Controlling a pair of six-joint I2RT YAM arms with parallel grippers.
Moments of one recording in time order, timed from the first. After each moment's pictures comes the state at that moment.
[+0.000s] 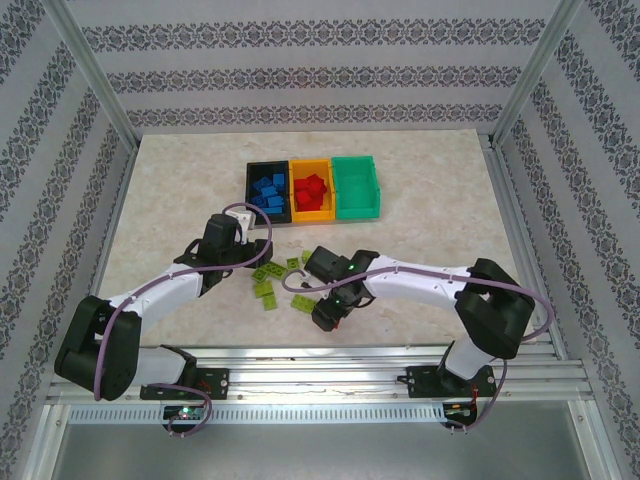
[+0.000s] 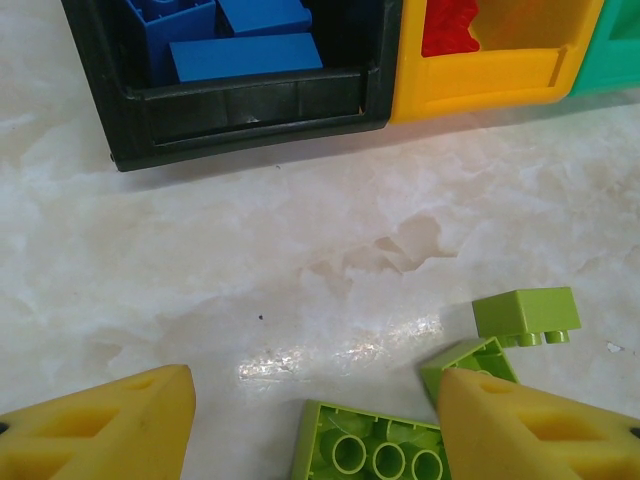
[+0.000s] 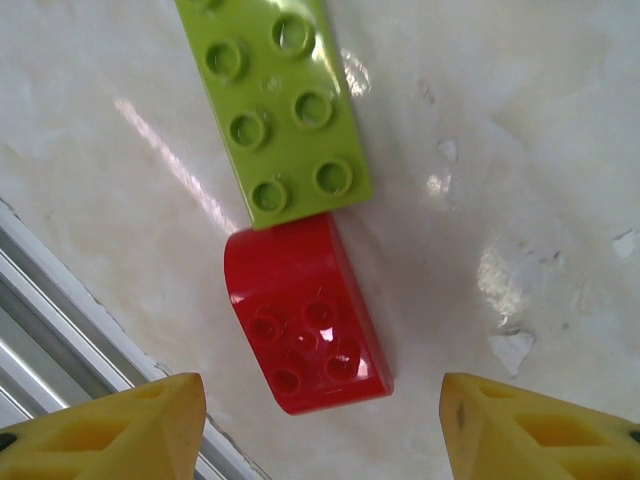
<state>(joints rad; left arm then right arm) -0.33 1.31 0.61 -0.04 0.11 -0.27 0.98 1.62 1.00 -0.76 -0.13 0.15</state>
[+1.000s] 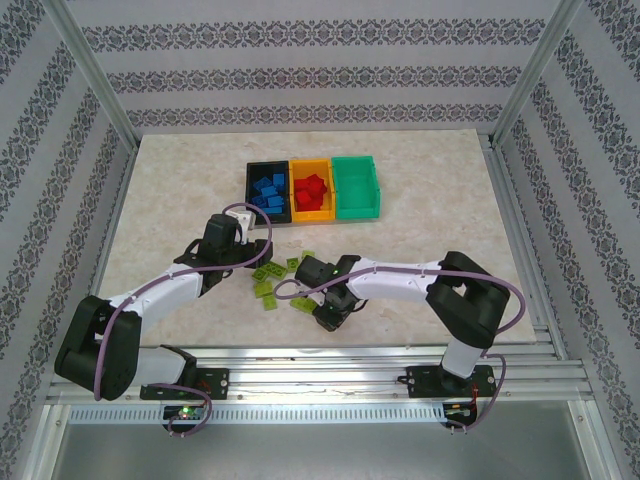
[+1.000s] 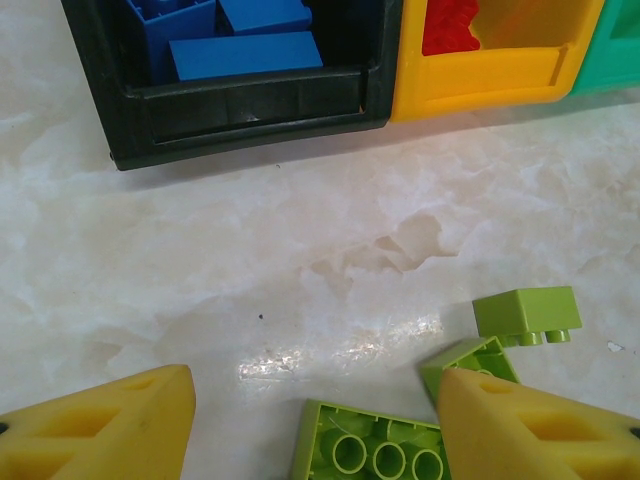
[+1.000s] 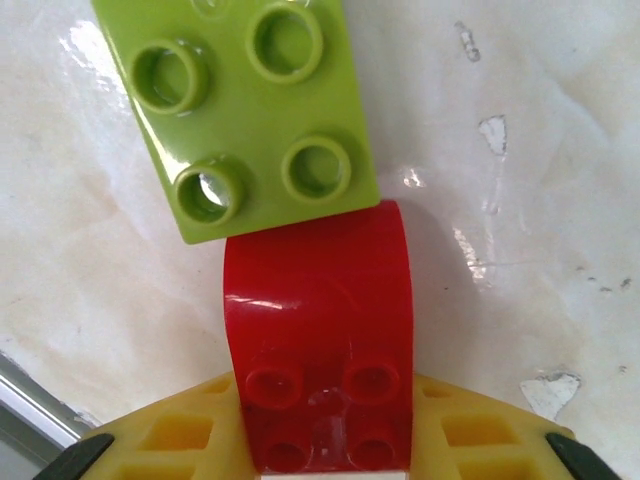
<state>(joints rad) -0.33 1.31 0.61 -0.04 0.11 -0.27 1.01 1.74 1.03 -0.77 -0.08 0.15</state>
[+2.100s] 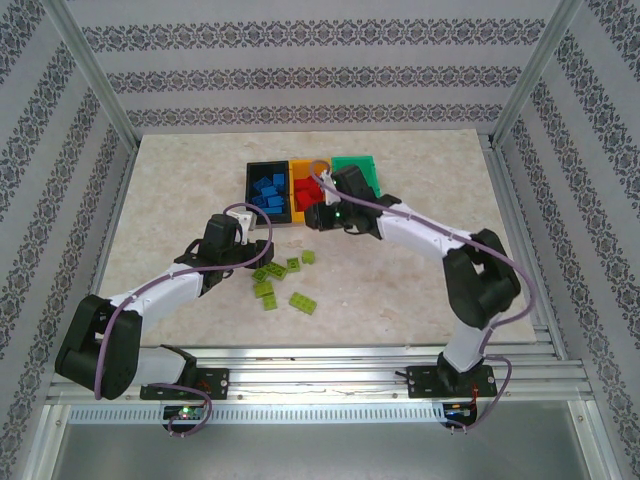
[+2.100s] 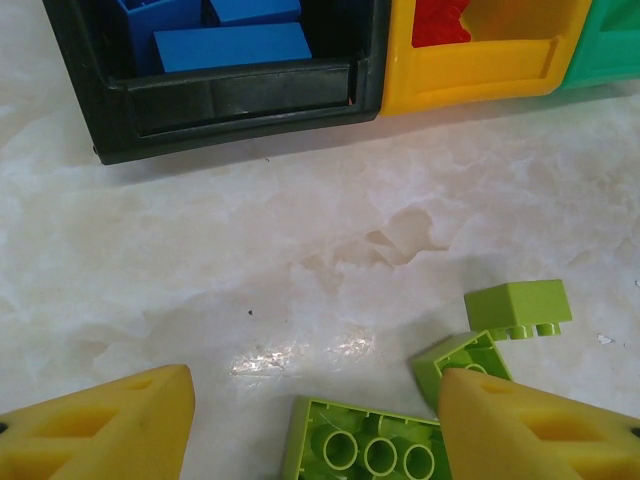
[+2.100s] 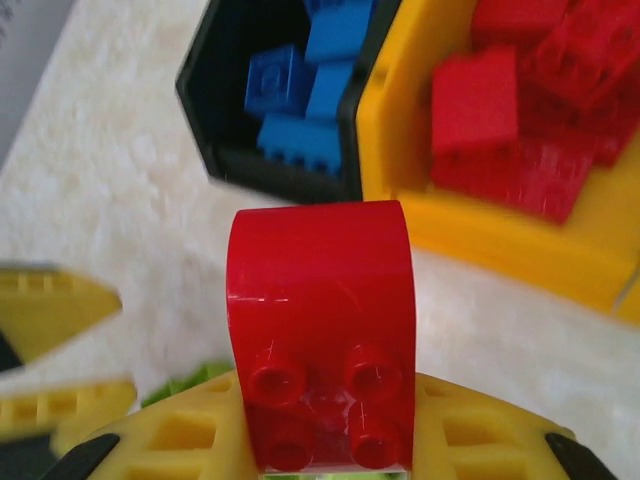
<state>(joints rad) -0.33 1.31 0.61 -0.04 0.14 -0.27 0.56 1.81 1.31 -0.26 -0.34 0.42</state>
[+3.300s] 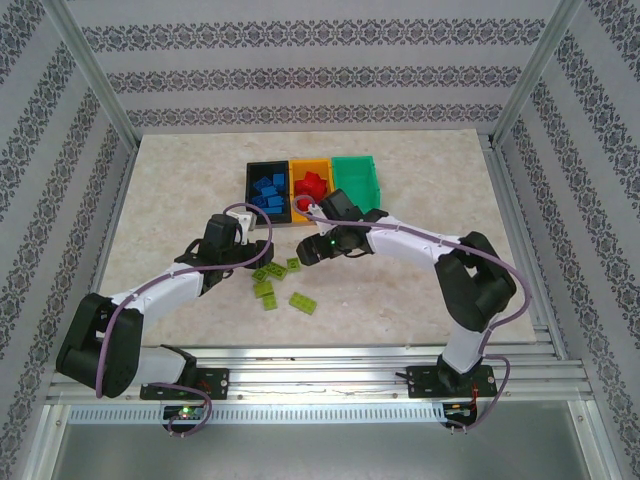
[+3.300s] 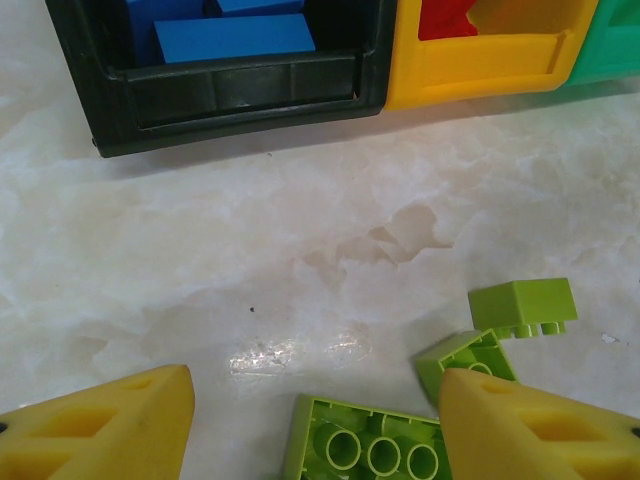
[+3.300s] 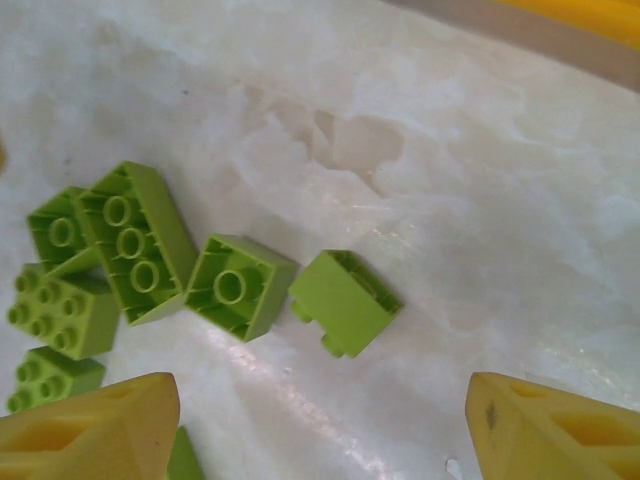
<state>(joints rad) -0.33 1.32 0.61 -0.04 0.14 -0.28 0.68 1.80 1.21 -0.45 -0.25 0.25</state>
